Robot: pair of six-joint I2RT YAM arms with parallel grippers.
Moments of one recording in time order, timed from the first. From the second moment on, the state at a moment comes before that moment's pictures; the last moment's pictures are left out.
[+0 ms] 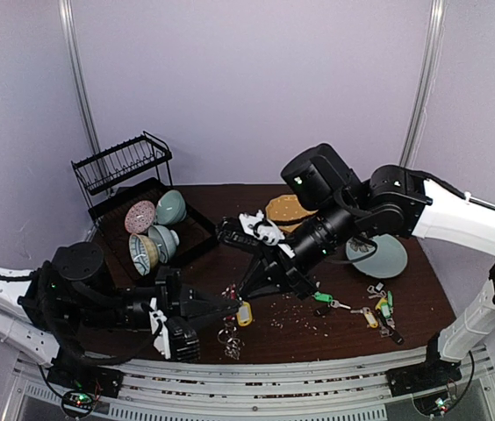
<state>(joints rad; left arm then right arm) -1.53 0.97 0.77 0.14 -0.08 0.95 1.16 1.53 1.60 -0.81 -0.57 -0.30</state>
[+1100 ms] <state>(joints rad) -1.45 1.15 0.53 1.21 -0.20 0.56 1.13 1.46 1.55 -0.51 -0.56 -0.15</state>
